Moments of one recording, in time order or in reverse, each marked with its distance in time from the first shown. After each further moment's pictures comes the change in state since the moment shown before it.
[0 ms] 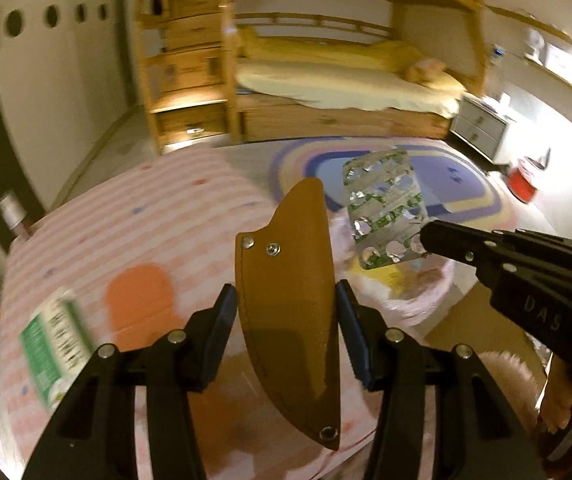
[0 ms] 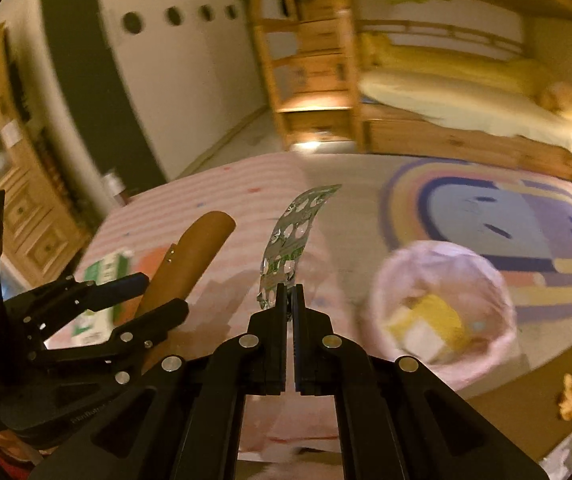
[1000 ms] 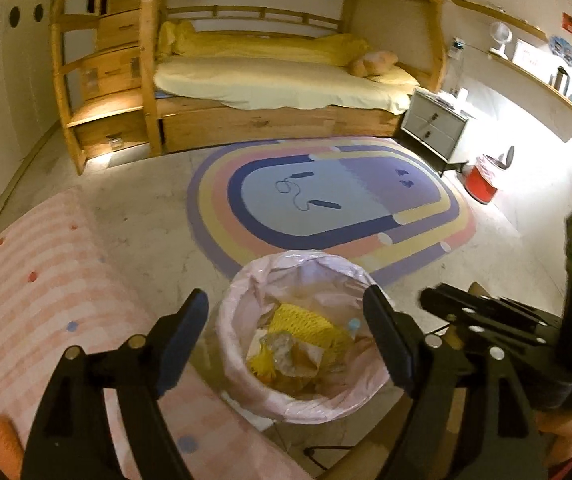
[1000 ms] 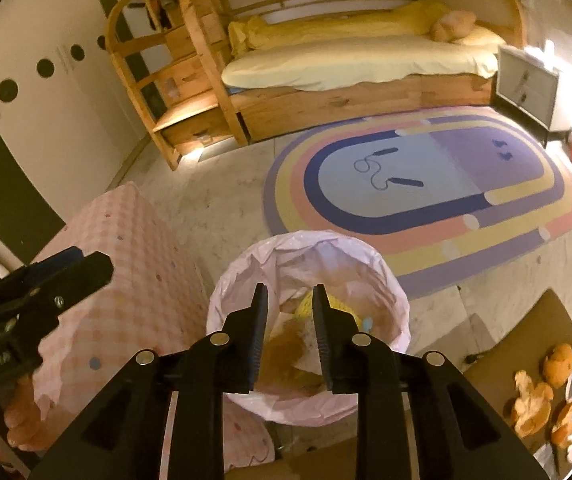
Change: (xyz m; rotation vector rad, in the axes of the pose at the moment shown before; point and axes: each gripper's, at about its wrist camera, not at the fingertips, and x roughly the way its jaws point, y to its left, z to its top) left arm 0.116 -0.086 0.086 0.028 0.010 -0.182; right arm 0.036 -0.189 0.000 0.301 0.024 -0.196
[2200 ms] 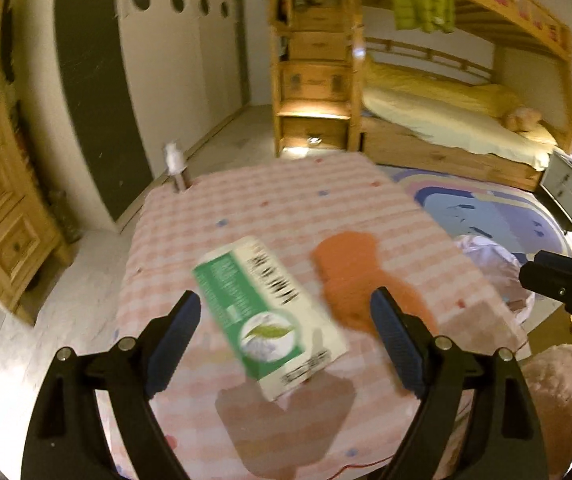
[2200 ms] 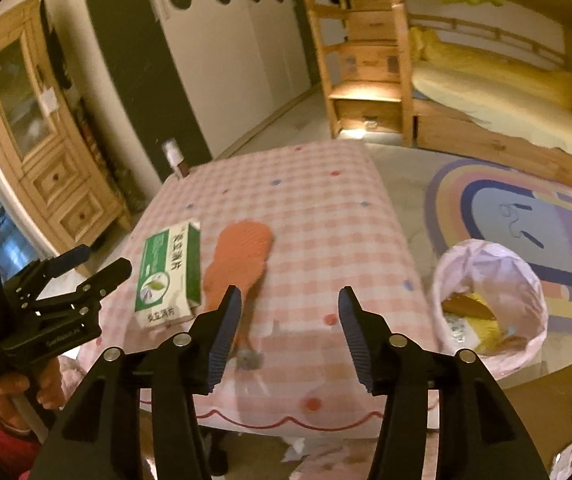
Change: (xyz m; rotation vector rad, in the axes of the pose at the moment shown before) left arm -0.245 0.172 -0.160 -0.279 -0.091 0.516; right arm -0.096 0.253 -0.092 -0.429 0.068 0.322
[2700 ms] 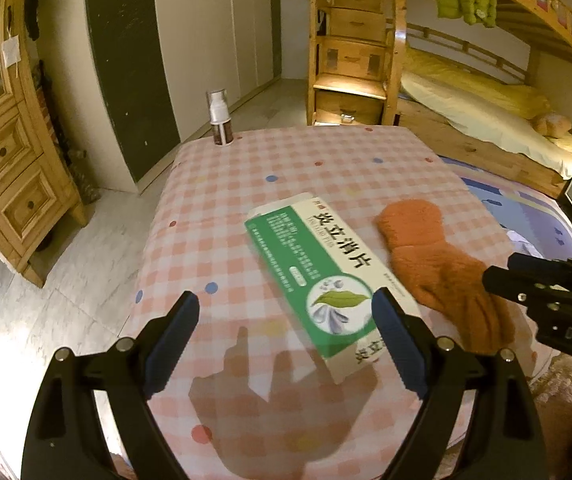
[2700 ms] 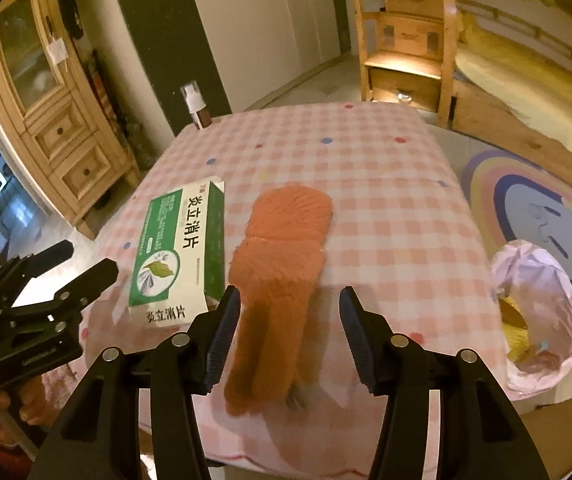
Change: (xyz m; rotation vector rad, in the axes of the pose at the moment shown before) left arm 0.024 0.044 -0.026 -0.083 0.084 0.063; right arm 0.085 0.052 0.005 -0.086 0.129 0.035
